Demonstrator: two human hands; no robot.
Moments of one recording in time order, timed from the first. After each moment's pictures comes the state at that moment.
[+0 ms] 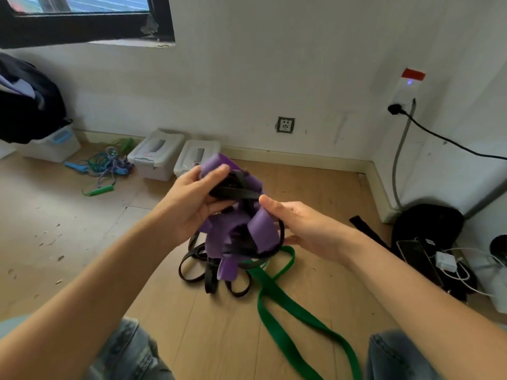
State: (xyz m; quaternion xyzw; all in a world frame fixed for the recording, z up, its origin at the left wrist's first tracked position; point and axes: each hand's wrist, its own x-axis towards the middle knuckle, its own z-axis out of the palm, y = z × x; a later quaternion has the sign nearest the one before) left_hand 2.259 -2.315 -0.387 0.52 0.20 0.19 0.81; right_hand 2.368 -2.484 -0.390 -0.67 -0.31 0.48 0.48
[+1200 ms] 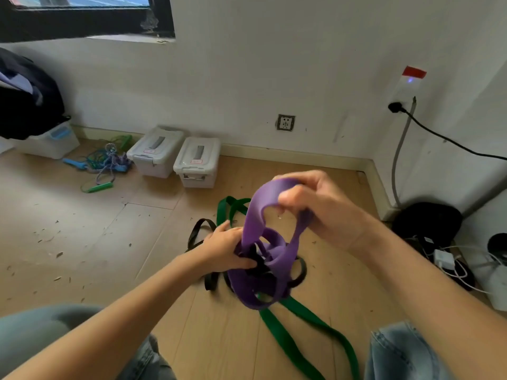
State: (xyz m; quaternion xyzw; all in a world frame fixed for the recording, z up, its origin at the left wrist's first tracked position) left_hand 2.268 -2.331 -0.478 0.95 0.08 -0.09 0.28; right_hand 2.364 -2.492 -0.363 -0.54 -0.45 0.39 0.59
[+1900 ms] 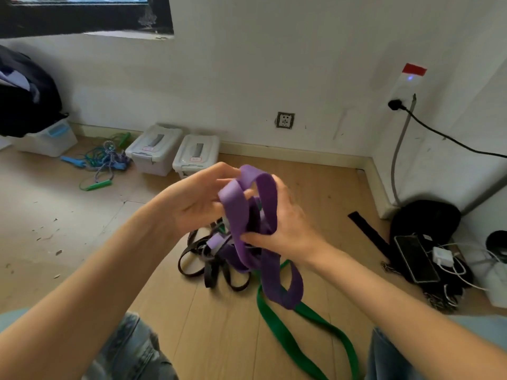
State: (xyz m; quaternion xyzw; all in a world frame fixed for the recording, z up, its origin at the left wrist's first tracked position) left_hand 2.258 -2.325 -0.367 0.47 0.18 -0.03 0.87; right_hand 2.351 -2.470 -0.424 -0.79 -0.47 0.13 0.38
